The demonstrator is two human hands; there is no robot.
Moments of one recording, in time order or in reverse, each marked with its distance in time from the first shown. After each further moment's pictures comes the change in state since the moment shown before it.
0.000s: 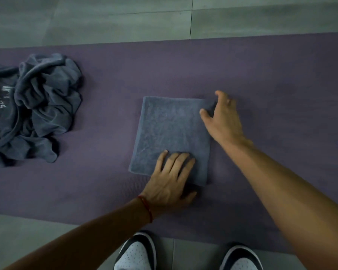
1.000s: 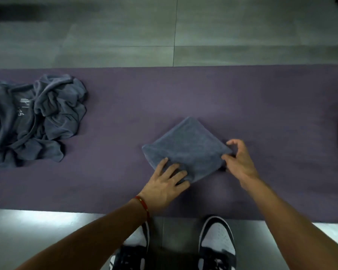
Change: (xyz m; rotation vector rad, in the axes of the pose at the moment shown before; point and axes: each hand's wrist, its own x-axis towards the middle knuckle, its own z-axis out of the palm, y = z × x) left_hand -0.036 0.034 -0.035 0.041 0.228 0.306; right_hand -0.136 0.072 -0.078 0.362 -0.052 0.445
